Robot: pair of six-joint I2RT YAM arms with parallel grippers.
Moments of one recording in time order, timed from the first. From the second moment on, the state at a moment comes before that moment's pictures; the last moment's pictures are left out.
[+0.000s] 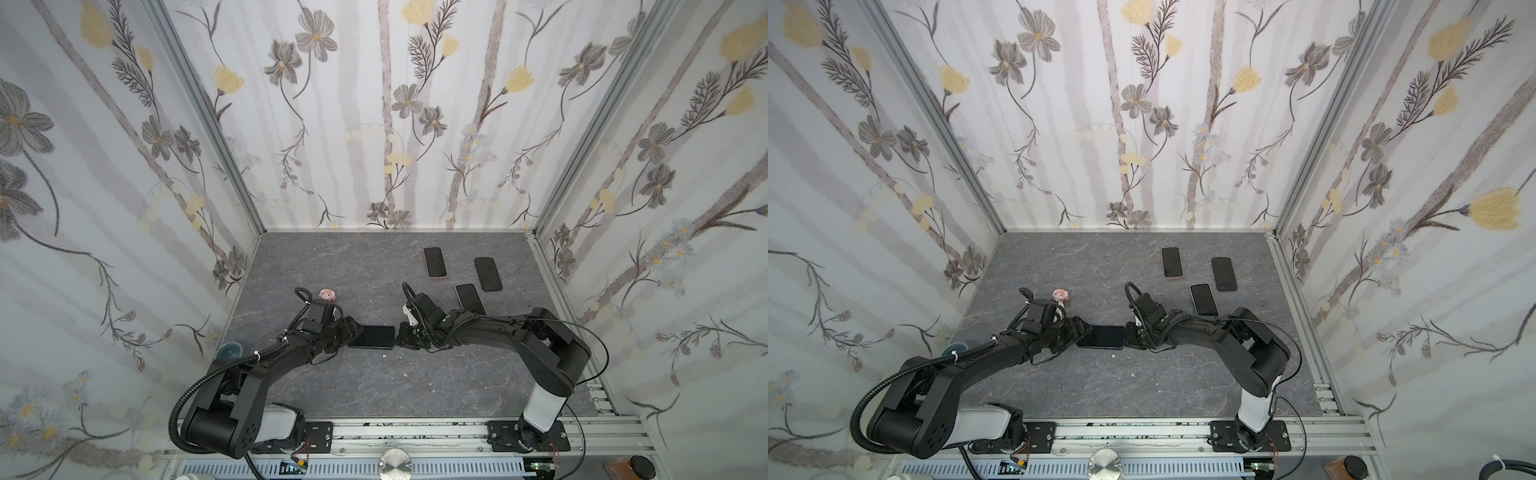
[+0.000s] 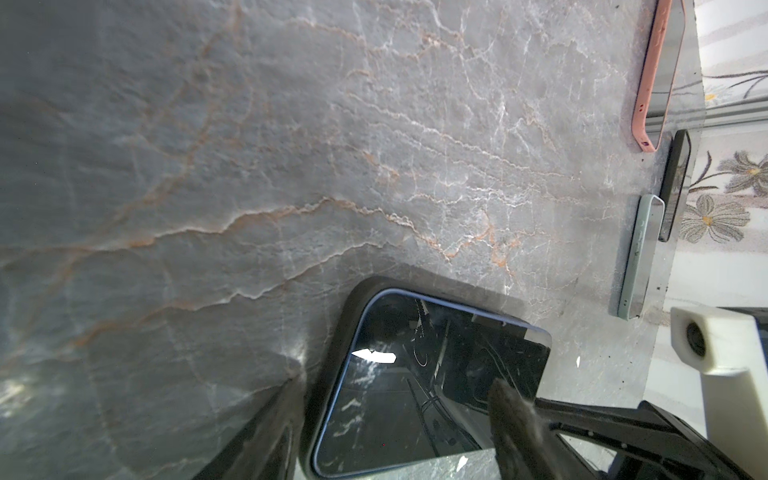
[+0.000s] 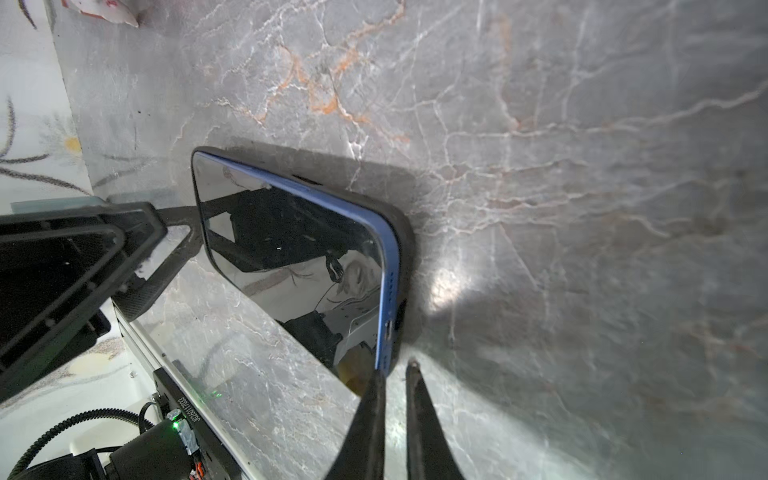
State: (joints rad) left arm -0.30 1.34 0.48 -0.06 0.33 -0.82; right arm 0.83 1.80 0.96 -0.15 -0.31 0.87
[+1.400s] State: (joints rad) left arm -0.31 1.36 0.46 0.00 0.31 -0.83; right arm 0.82 1.82 0.94 -0.05 -0.38 0.91
